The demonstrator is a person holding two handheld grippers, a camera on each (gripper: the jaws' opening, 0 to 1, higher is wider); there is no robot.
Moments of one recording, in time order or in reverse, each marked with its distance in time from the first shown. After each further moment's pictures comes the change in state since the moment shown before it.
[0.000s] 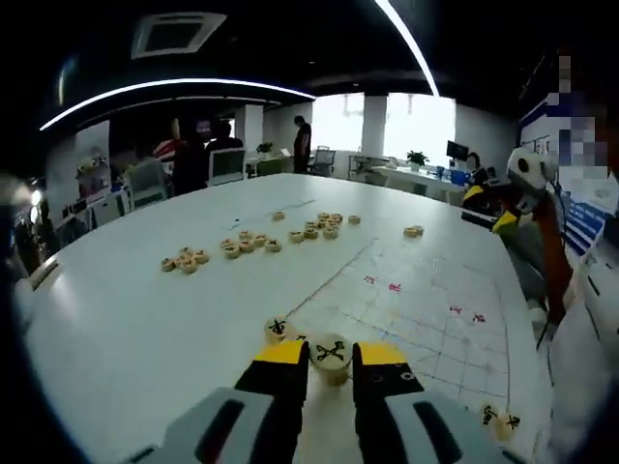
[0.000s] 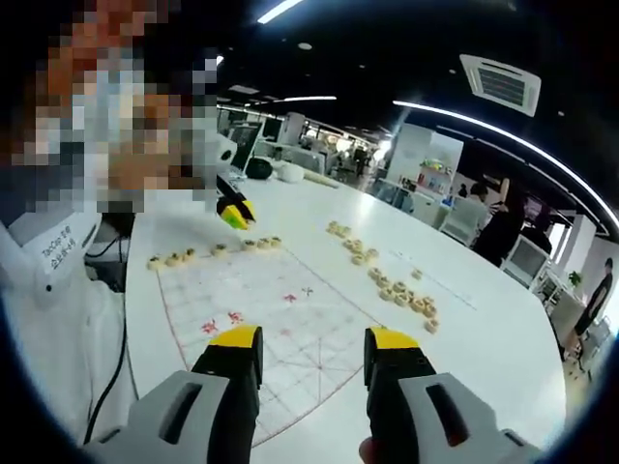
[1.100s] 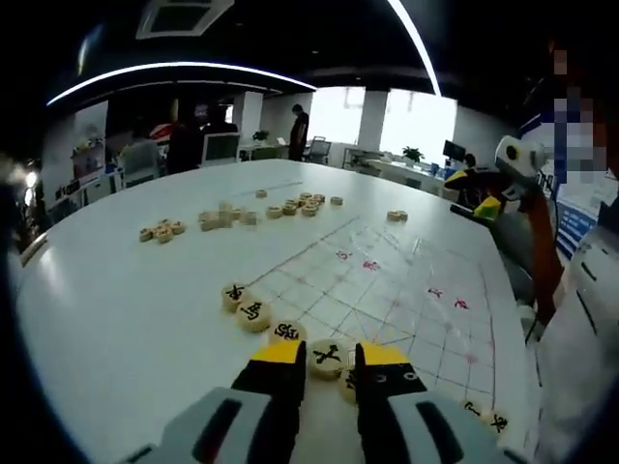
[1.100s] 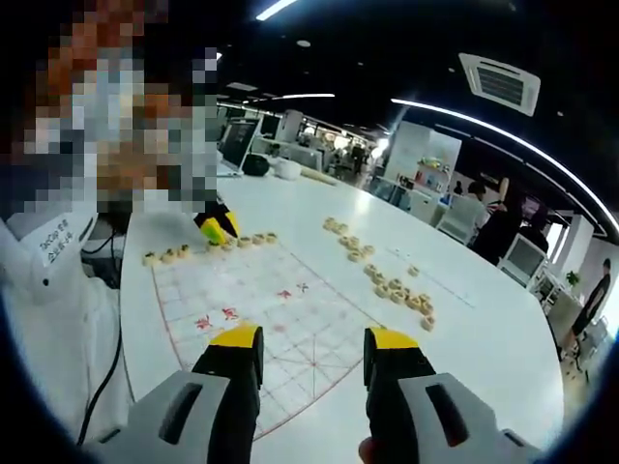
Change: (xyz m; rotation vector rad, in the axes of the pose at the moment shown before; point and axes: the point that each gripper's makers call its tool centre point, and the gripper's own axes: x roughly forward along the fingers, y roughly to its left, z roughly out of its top) left arm 0.018 -0.030 -0.024 -0.035 0.041 -0.044; right arm -0.001 -0.005 -0.003 -0.006 0.011 -0.012
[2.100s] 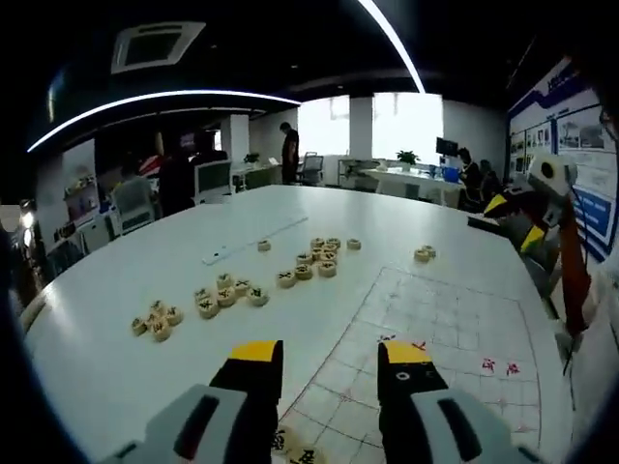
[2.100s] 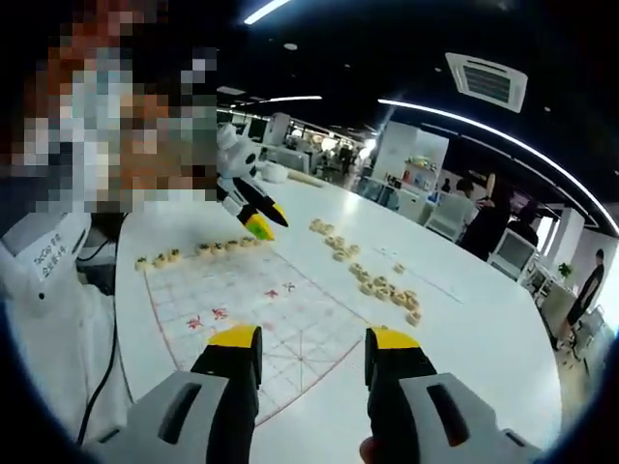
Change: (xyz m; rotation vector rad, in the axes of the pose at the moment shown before) left arm 0.075 0.040 0.099 0.137 -0.048 0.015; right arm -0.013 -0.017 -0.004 0.038 -0.001 -0.061
